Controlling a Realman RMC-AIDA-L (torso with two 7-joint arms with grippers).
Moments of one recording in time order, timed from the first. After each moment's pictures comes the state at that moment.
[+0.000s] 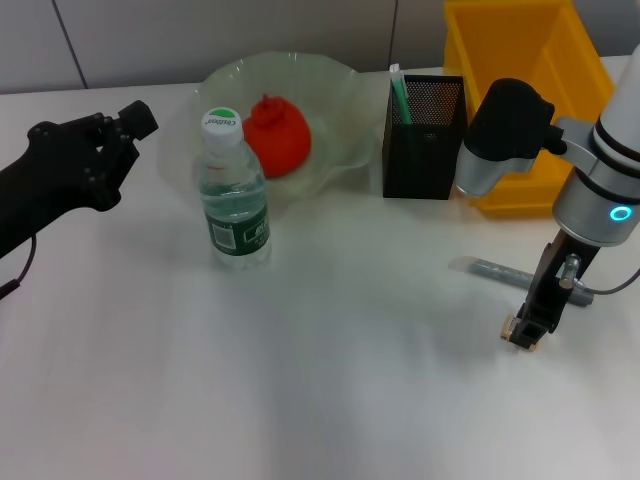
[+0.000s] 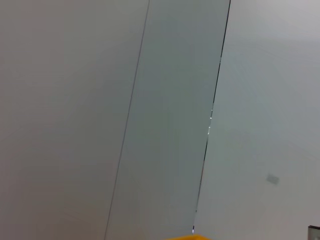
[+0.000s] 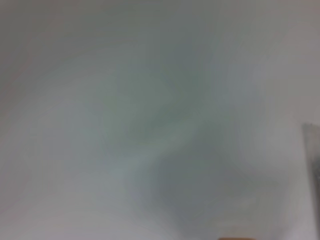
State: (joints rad) left arm -0.32 -2.07 -2.04 -0.68 1.18 -1.39 1.97; right arm 0.86 2.08 -1.21 -0.85 -2.85 -1.65 2.25
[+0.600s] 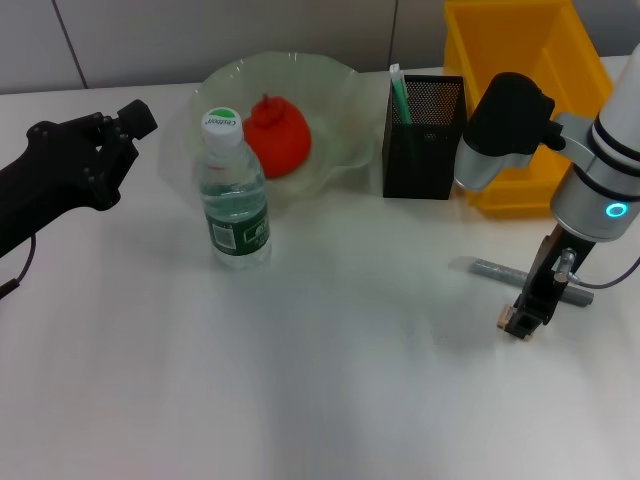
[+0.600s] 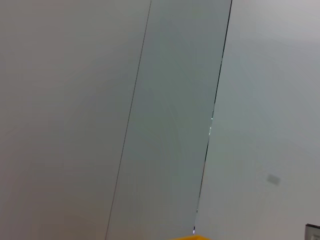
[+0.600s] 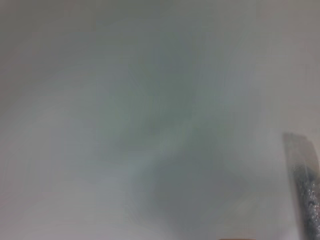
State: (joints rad) left arm -0.32 -2.07 -2.04 -0.67 1.18 -1.39 1.97; right arm 0.85 2.08 -1.21 -0.86 -2.86 -1.61 2.26
